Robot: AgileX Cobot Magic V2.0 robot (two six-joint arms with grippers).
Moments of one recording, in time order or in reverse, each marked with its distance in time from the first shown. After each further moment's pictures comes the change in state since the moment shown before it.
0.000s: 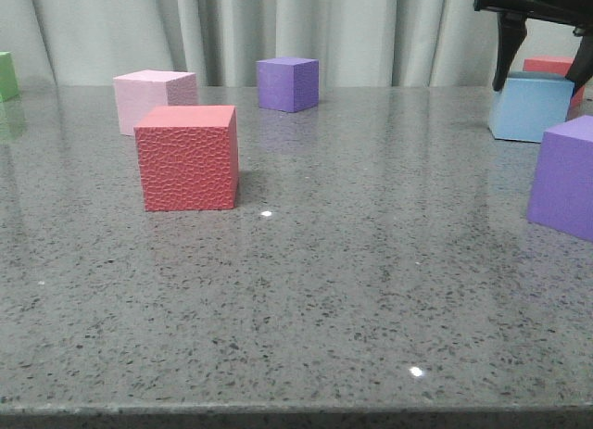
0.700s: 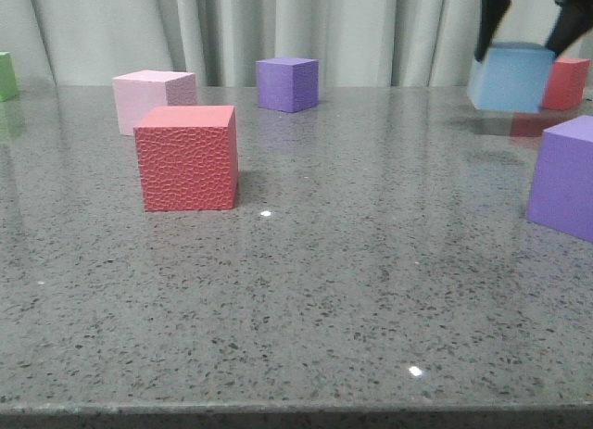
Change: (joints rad) left arm 0.000 0.000 0.000 0.000 0.000 0.000; right arm 0.069 0.000 -0.127 -0.007 0.032 -0.025
